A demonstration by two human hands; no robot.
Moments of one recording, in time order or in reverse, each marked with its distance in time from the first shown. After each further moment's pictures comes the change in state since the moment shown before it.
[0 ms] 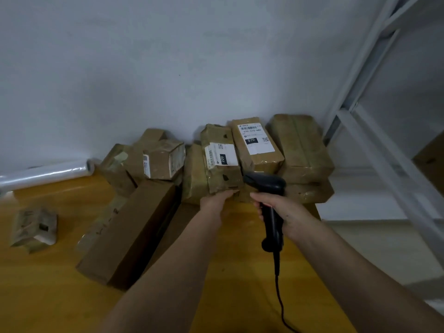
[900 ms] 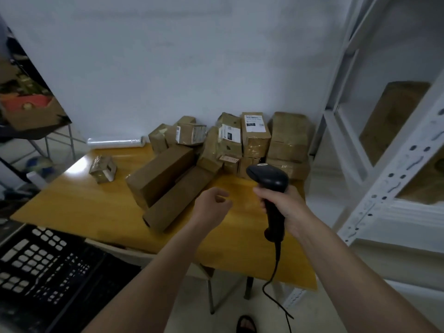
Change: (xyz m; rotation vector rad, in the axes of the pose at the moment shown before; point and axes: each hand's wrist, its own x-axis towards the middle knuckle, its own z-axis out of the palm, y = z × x) left_hand -0.250 -0.167 -0.015 0.600 0.194 0.677; right_hand -0.172 0.070 -0.109 -0.164 -0.201 -0.298
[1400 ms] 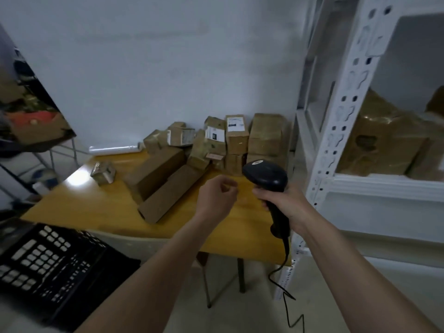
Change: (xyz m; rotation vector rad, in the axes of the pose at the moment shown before) left_hand -0.090 0.061 0.043 0.062 0.112 0.194; right_hand -0.088 -0.003 -0.073 -0.092 -0.033 -0.119
